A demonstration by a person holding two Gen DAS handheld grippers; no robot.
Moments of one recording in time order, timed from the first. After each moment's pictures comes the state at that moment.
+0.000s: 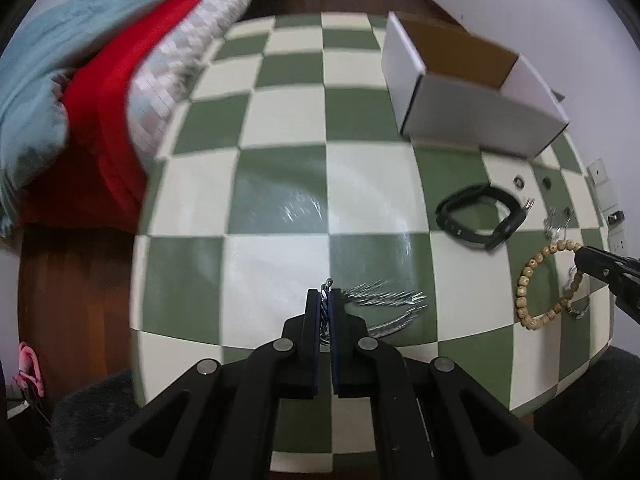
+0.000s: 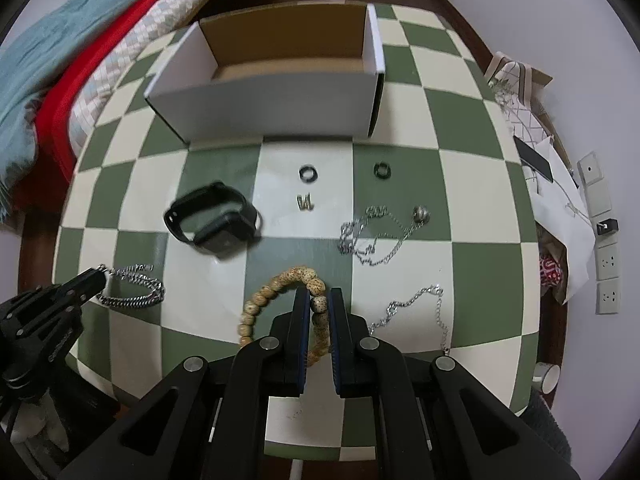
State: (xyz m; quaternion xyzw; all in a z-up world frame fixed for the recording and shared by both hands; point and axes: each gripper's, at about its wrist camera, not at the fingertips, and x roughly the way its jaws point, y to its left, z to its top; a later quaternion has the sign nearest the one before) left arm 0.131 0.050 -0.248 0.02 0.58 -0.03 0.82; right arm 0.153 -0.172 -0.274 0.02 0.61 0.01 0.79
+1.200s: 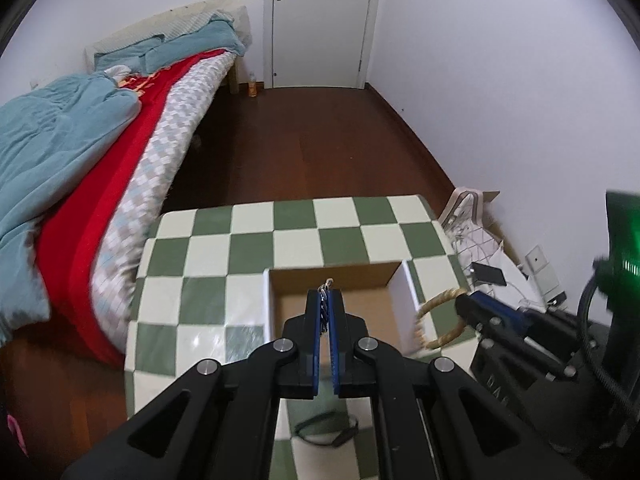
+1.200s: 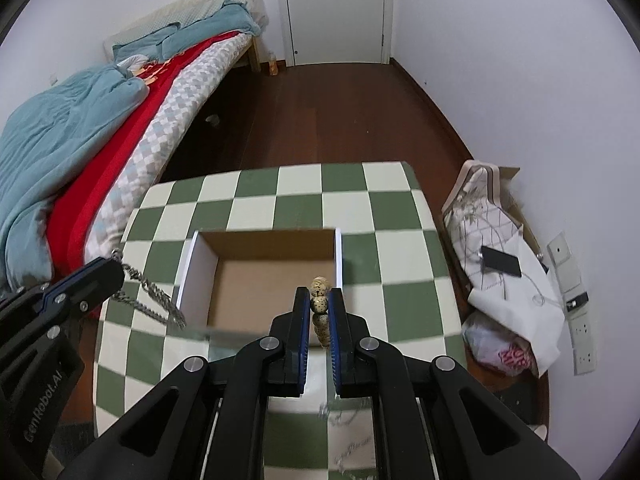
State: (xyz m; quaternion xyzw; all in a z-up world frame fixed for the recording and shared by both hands) left arm 0.255 -0.040 -0.089 0.00 0.44 -0.11 0.89; right arm 0.254 -0.192 -0.134 0.03 0.48 -0.02 0.88
